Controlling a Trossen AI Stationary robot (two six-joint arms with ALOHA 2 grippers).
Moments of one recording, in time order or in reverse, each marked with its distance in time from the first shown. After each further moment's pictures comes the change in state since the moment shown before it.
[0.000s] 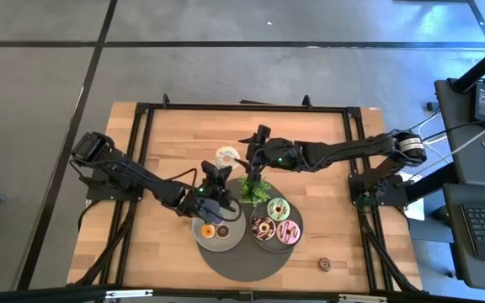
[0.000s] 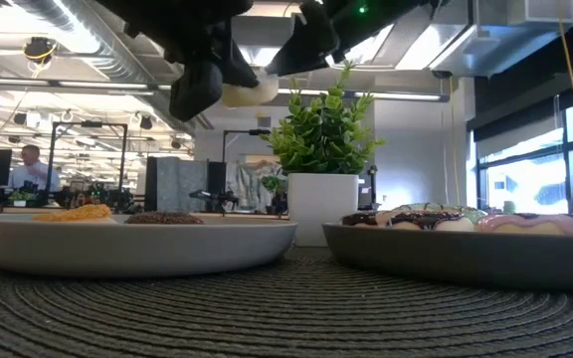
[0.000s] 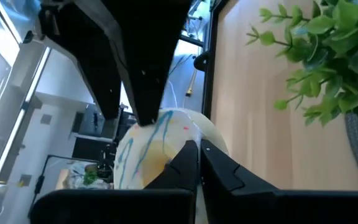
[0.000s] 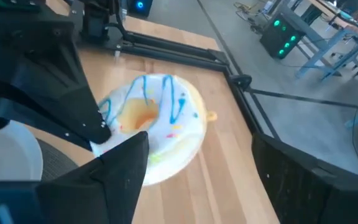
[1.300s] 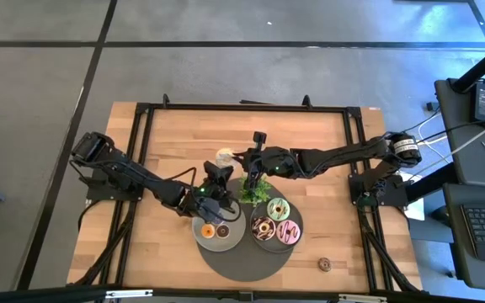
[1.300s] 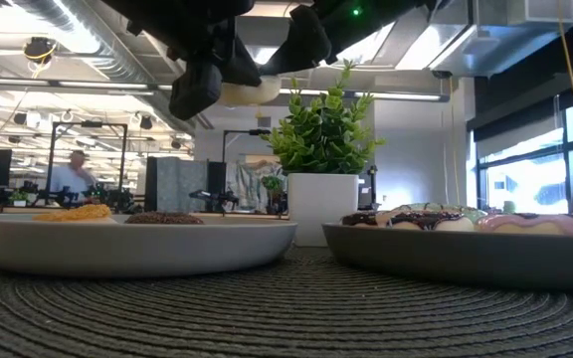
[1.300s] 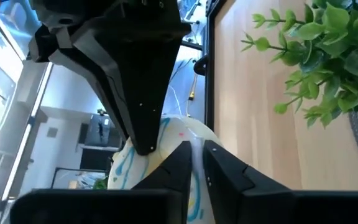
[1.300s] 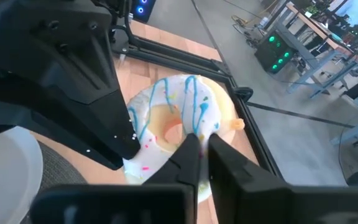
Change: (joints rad) left arm 0.000 -0.001 0.000 0.036 0.019 0.105; right arm 0.046 0.055 -0.002 0.081 0.061 -0.074
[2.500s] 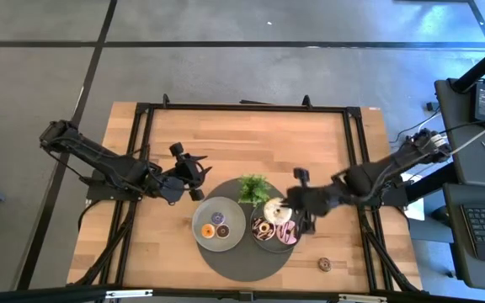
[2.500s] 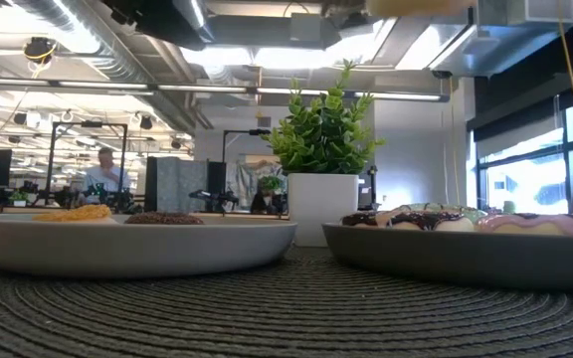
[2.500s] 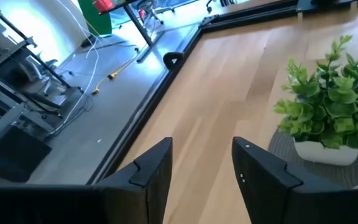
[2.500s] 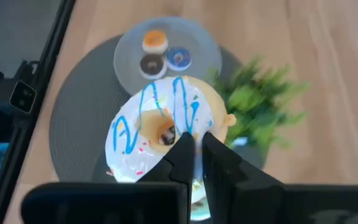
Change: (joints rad) left arm -0.006 -0.470 -0.067 -0.494 0.253 -0.856; right arm 0.384 -0.302 0.105 -0.865 -0.120 0.594
